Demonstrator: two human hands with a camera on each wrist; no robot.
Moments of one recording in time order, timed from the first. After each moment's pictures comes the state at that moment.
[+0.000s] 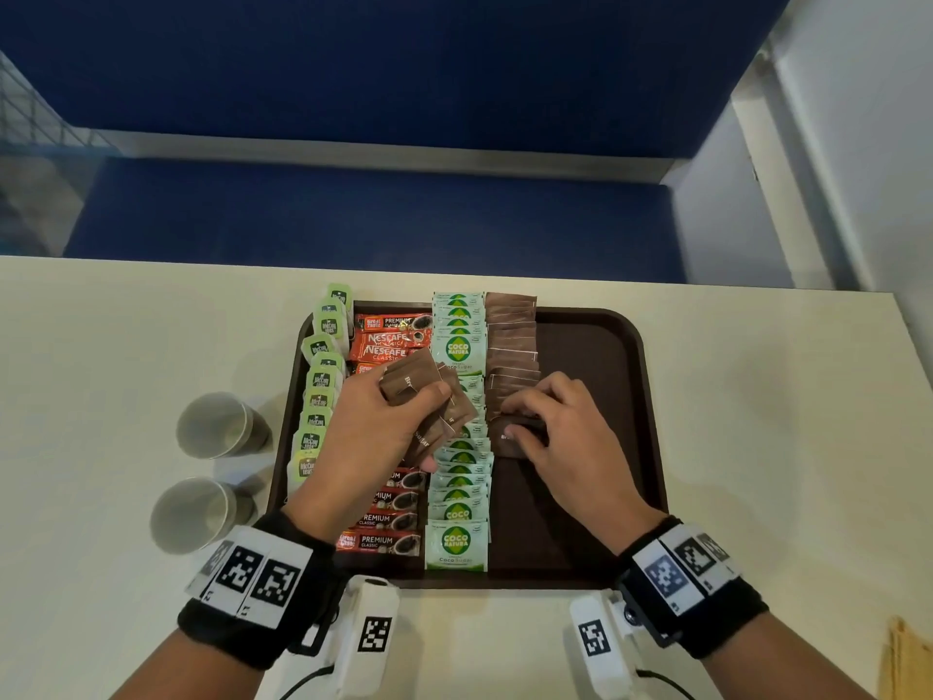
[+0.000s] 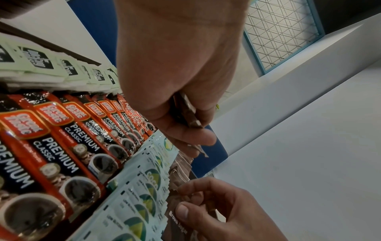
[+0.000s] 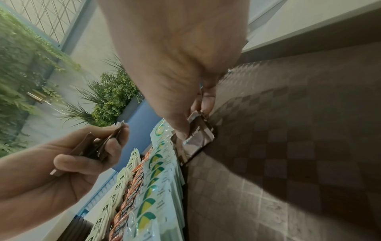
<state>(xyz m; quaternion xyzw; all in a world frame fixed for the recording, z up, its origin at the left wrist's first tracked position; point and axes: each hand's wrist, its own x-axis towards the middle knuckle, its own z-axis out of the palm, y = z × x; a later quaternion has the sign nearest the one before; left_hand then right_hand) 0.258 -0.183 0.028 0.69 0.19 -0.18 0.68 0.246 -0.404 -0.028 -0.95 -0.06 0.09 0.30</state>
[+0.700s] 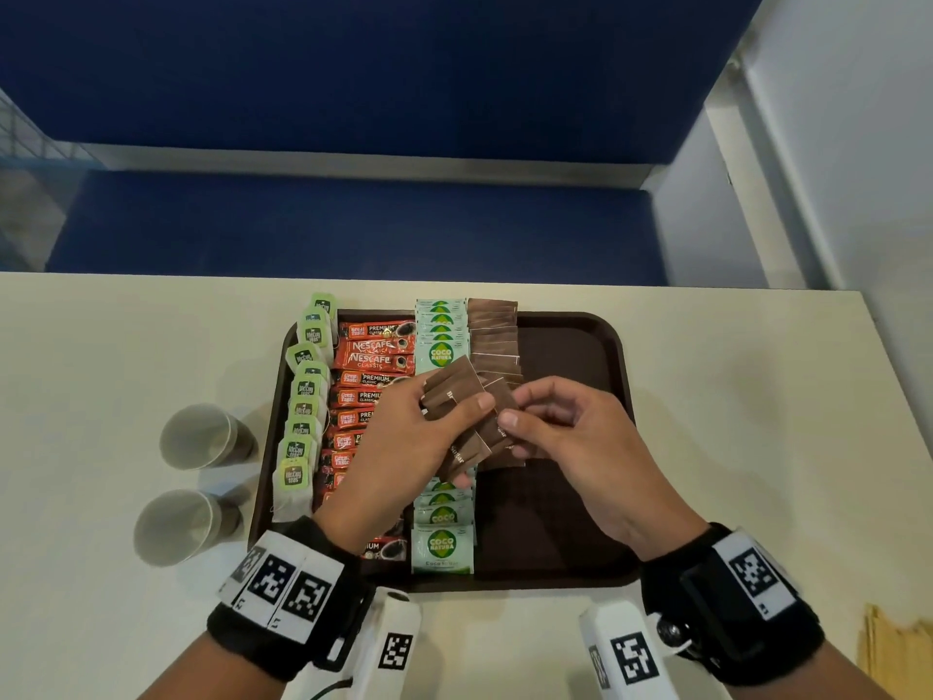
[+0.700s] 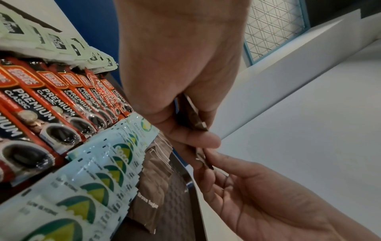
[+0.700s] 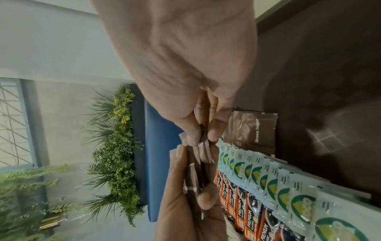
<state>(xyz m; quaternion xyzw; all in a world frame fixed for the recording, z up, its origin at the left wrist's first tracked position) 0.254 -0.217 0.036 0.69 0.11 -0.23 0.68 0.240 -0.407 0.039 -0.69 0.18 0.18 0.68</state>
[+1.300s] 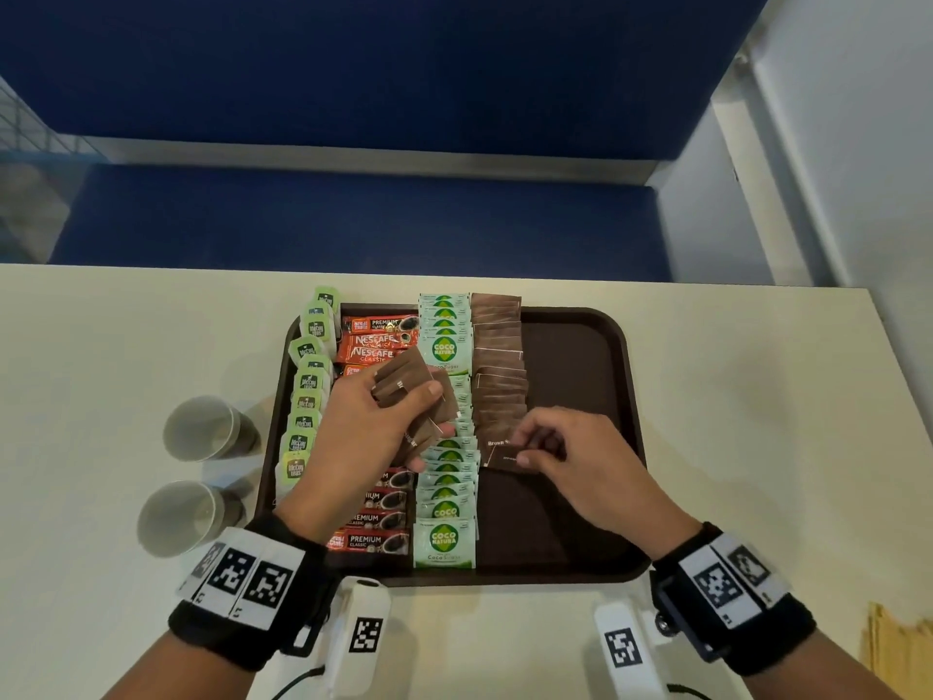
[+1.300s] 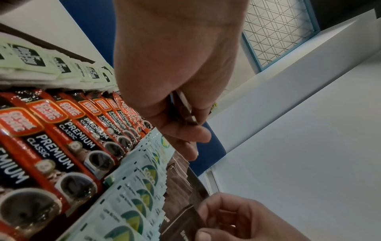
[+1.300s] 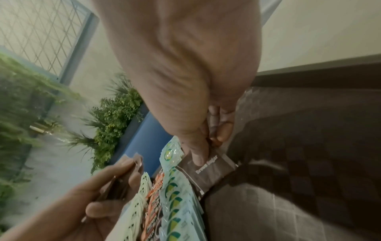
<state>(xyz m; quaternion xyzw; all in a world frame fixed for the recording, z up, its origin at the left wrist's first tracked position) 0.255 -0.188 0.031 0.67 0.19 -0.19 0.69 0.235 -0.429 0.001 -0.89 -0.02 0.22 0.39</state>
